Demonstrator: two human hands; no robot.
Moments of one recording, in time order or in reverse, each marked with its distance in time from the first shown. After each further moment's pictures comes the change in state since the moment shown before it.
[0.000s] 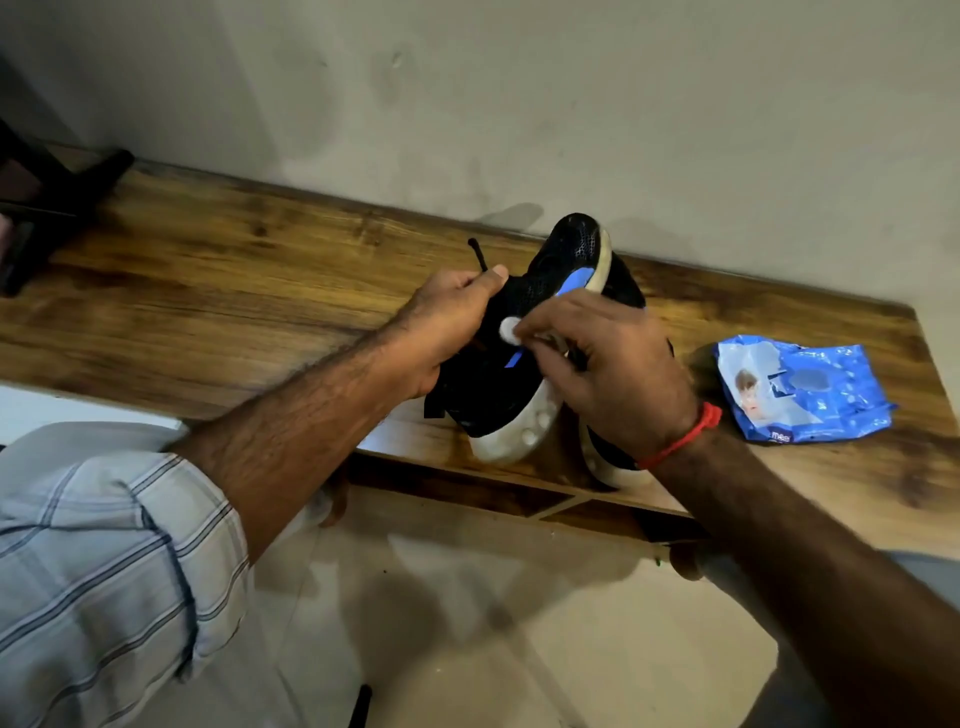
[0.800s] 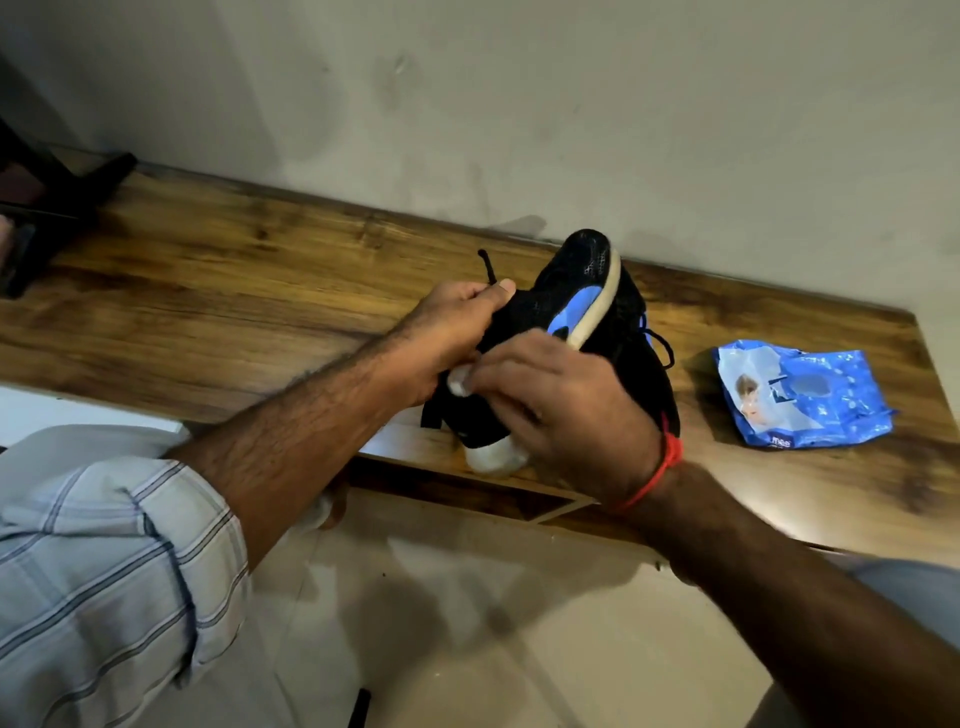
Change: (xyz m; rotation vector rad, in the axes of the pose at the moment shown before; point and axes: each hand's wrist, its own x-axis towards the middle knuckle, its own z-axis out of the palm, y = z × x) left_hand 0.000 -0.003 0.000 0.064 -0.044 -0.029; right_hand -0.010 -0.021 0.021 0.017 -0.125 -0.186
